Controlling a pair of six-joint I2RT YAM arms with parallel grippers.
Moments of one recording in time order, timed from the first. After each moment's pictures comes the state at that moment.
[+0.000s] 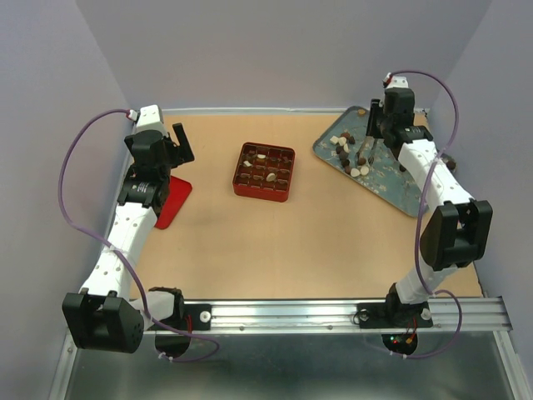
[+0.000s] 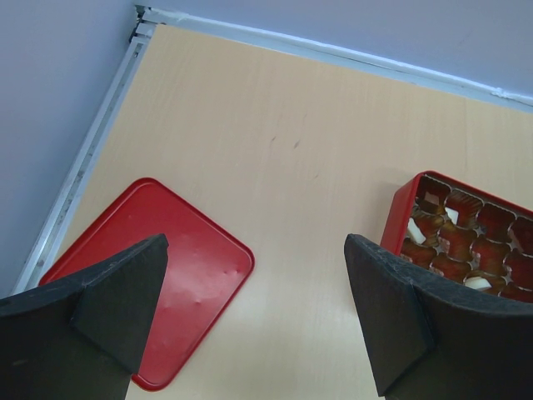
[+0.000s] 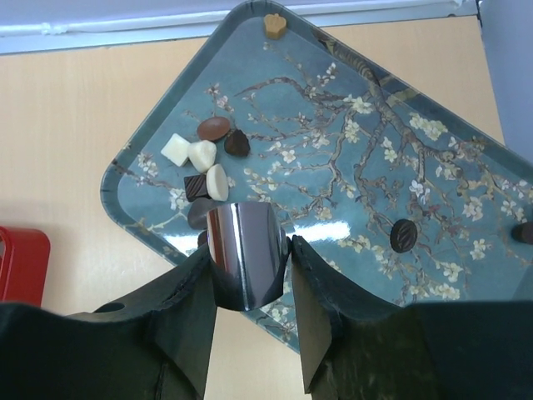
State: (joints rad) left arm -0.12 1.13 1.04 -0.23 -0.26 -0.20; right arm 0.10 1.67 1.52 -0.35 0.23 0.09
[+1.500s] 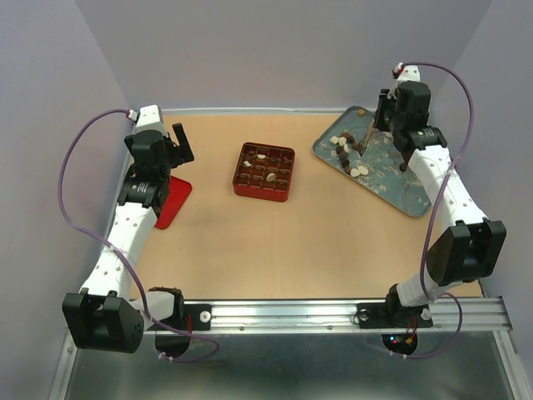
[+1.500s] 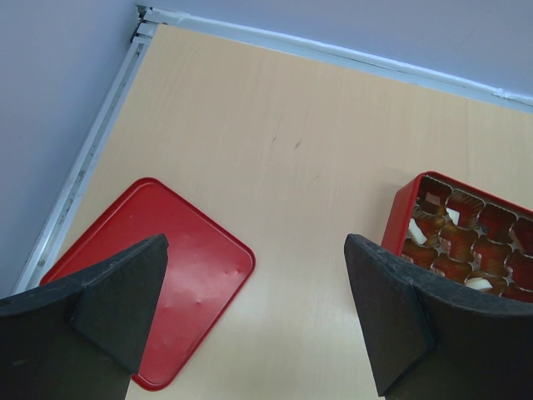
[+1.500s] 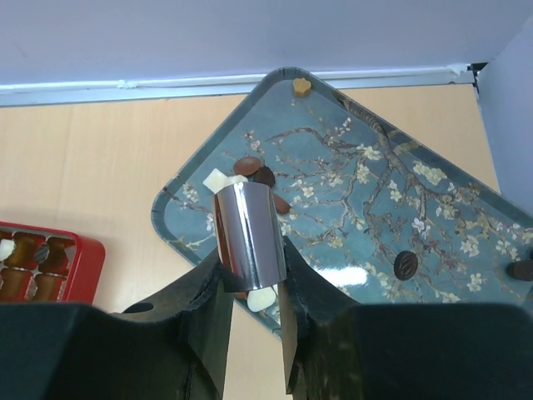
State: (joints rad) left arm -0.12 1.13 1.04 -0.23 -0.26 -0.20; right arm 0.10 1.55 1.52 -0.32 0.14 0.08
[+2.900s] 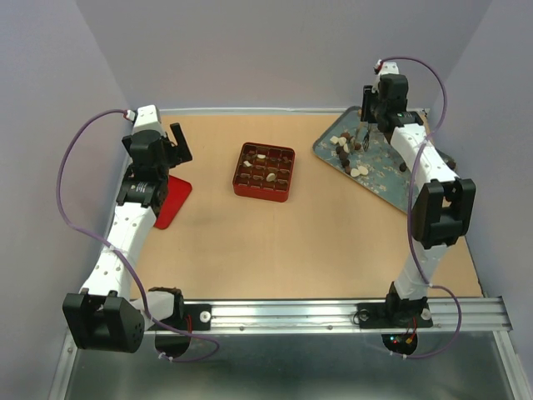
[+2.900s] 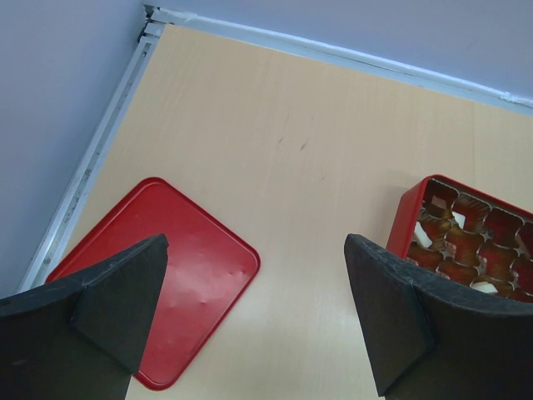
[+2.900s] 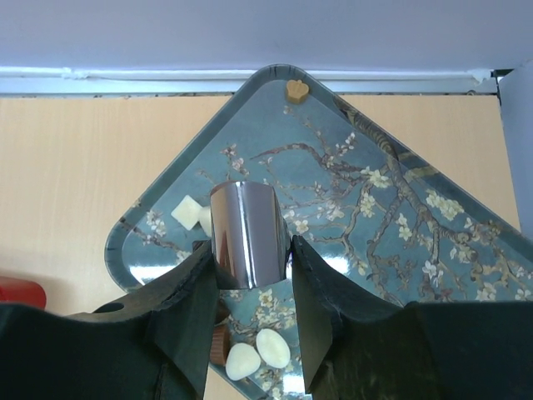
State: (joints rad) left arm -0.10 1.13 1.04 -0.23 -0.26 -0.20; right arm 0.09 1.88 1.73 -0.30 0.16 0.02
